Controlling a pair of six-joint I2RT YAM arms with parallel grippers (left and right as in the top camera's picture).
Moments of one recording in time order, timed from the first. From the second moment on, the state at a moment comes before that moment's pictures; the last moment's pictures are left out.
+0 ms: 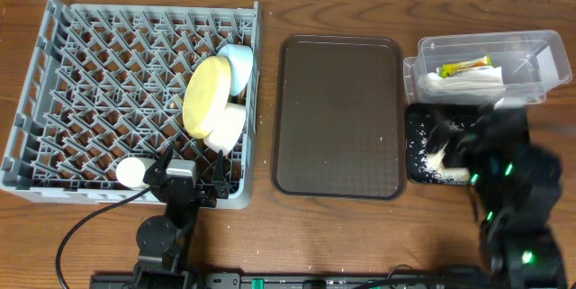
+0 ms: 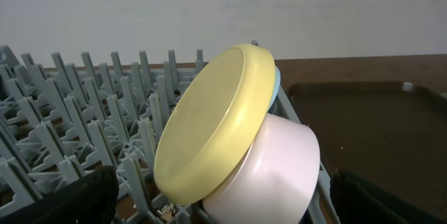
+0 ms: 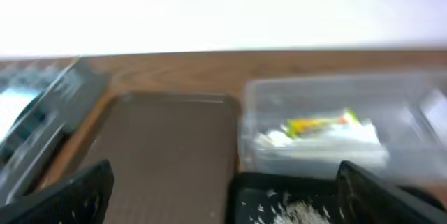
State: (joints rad) left arm -0.12 0.01 0.02 -0.11 0.00 -0.01; right arm 0.04 0.65 0.67 -0.36 -0.09 0.08
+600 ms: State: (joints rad) left arm -0.12 0.02 0.02 -0.11 0.00 -0.01; right arm 0.11 0.04 0.14 -0.26 -0.10 -0.19
